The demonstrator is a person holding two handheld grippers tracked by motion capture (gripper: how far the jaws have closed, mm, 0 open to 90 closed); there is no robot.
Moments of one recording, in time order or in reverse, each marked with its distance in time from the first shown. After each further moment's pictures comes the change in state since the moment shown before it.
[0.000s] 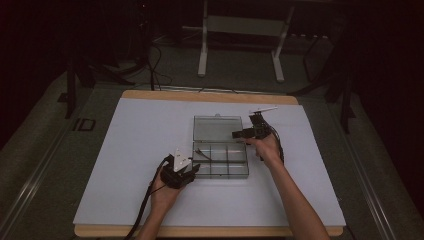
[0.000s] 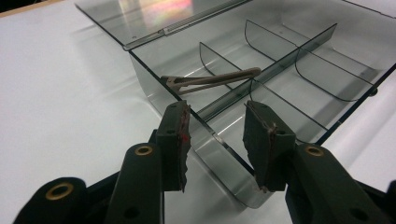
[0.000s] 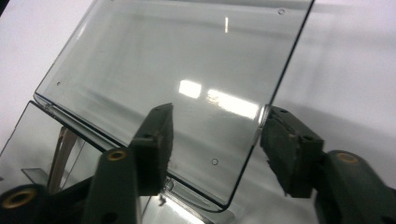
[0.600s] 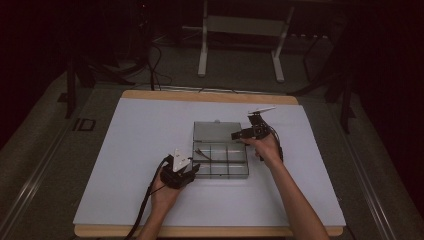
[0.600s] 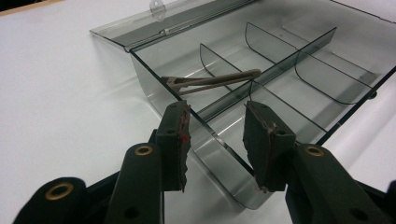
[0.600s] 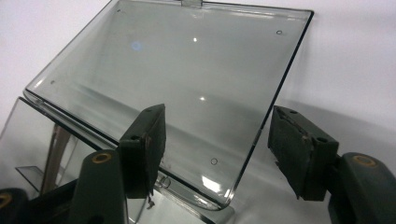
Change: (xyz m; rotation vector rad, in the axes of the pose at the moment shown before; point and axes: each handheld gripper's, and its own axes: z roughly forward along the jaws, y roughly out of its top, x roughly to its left) left arm 0.000 -0.001 0.000 -0.010 0.000 -0.015; right arm -0.002 0.001 0.006 0.058 0.002 0.047
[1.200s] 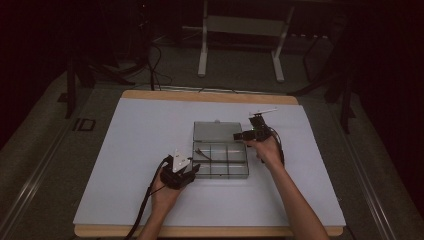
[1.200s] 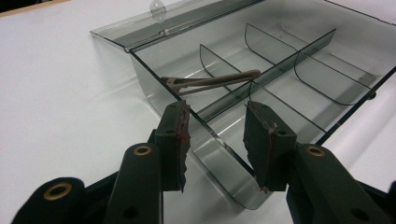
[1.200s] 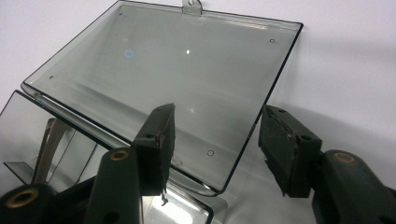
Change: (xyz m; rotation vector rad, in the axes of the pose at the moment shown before) left arm 0.000 -0.002 0.000 -0.012 -0.001 -0.007; right arm 0.004 -0.008 -0.007 -0.056 -0.044 -0.066
